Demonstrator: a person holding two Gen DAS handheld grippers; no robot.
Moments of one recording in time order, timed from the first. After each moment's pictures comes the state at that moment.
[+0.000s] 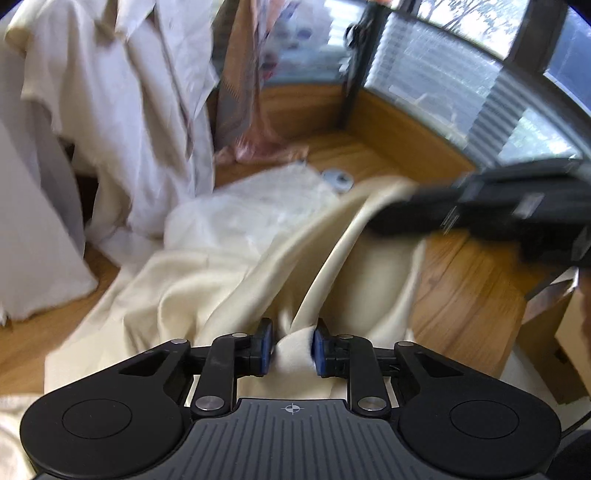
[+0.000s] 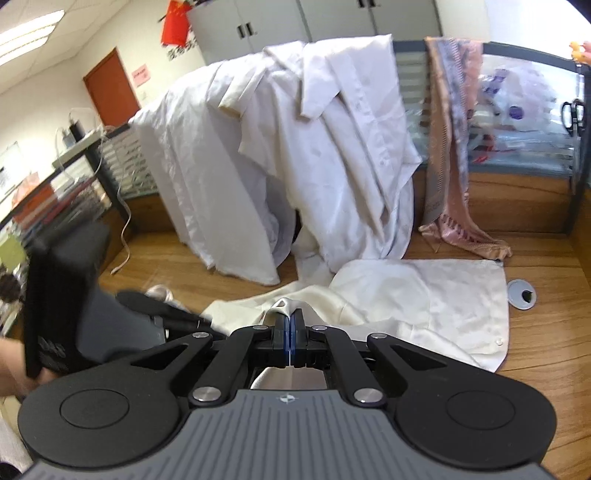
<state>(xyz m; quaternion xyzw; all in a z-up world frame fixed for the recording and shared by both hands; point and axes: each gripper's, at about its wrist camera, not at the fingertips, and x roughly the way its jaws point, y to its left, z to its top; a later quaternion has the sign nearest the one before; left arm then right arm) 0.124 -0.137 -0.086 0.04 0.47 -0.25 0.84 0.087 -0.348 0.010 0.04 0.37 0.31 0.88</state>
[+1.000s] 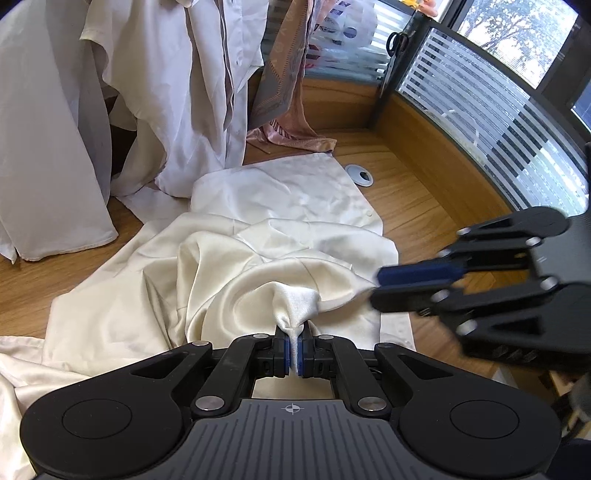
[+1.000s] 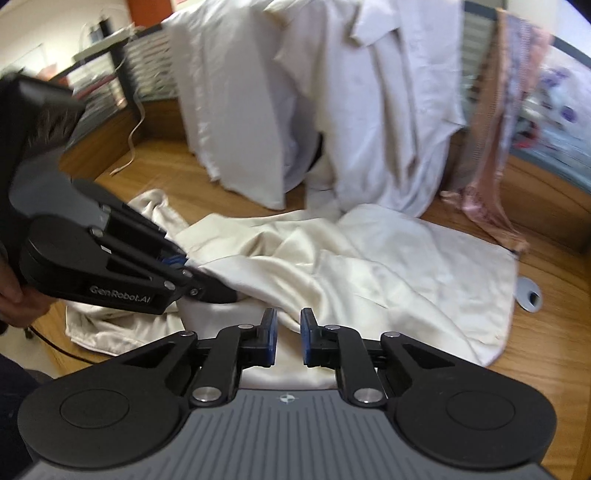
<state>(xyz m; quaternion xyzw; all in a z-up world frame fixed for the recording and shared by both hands) 0.113 -0.105 -0.074 -0.03 0.49 -0.23 0.84 0.089 -0.315 -0.035 -0.10 0.43 0.37 0.82</state>
